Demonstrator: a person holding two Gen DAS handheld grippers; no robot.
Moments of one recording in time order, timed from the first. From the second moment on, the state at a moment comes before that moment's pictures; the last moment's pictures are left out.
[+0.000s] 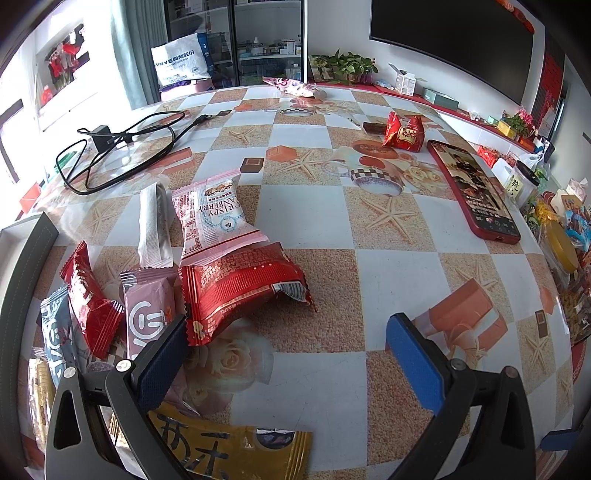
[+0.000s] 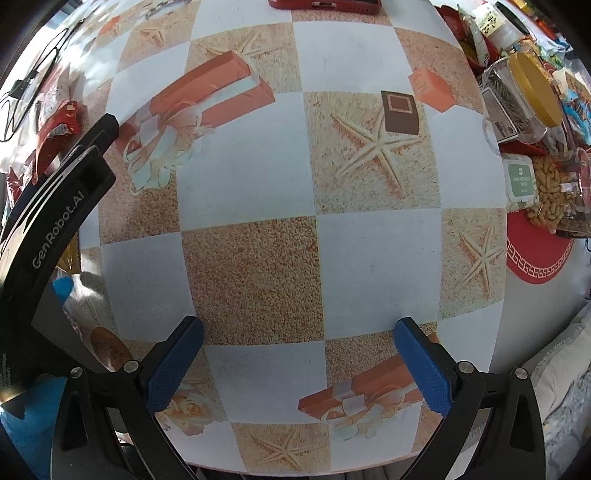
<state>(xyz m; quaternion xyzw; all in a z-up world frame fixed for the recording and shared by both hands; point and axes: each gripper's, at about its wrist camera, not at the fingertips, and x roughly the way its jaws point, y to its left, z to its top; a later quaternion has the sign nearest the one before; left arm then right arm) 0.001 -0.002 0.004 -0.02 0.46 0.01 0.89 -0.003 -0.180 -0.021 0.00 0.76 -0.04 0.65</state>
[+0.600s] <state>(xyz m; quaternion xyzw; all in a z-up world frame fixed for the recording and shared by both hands) 0.018 -0.016 0.010 0.01 0.57 -0.03 0.82 -0.006 -0.179 -0.020 0.00 0.75 -0.04 0.66</state>
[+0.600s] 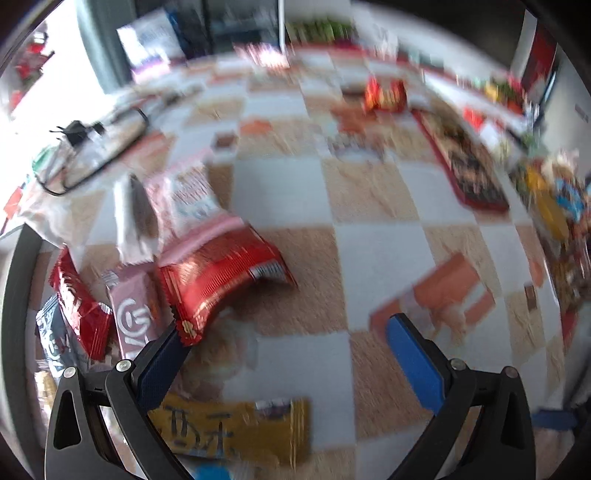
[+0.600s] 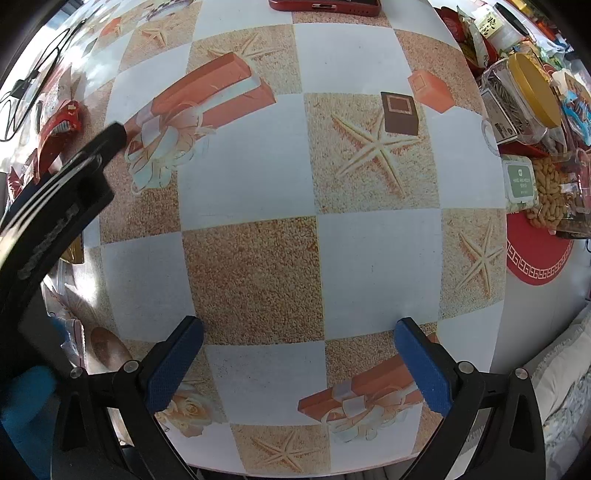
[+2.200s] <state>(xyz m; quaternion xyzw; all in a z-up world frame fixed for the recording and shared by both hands) -0.030 0.214 -0.022 -0.03 0.72 0.04 0.70 -0.007 0.085 -0.027 -0.21 0.74 0.17 0.62</state>
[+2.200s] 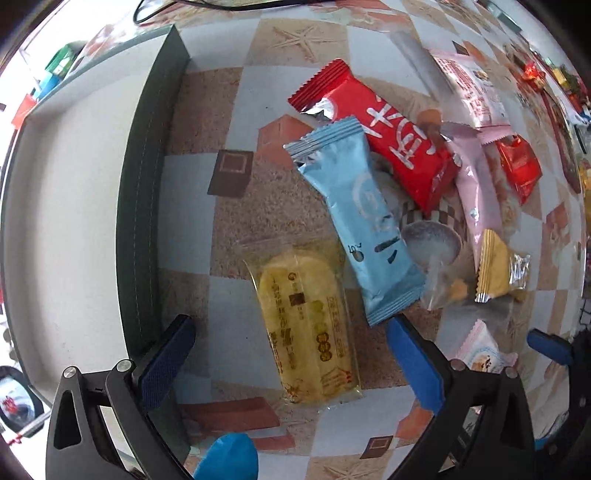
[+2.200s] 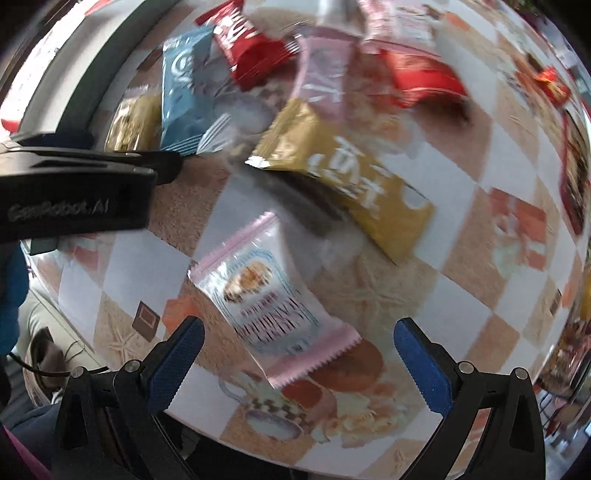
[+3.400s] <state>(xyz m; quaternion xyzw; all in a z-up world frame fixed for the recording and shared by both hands) -0.027 0.168 0.084 -0.01 0.69 -0.02 0.72 0.008 -0.025 0.045 0.08 0.74 0.15 0.65</state>
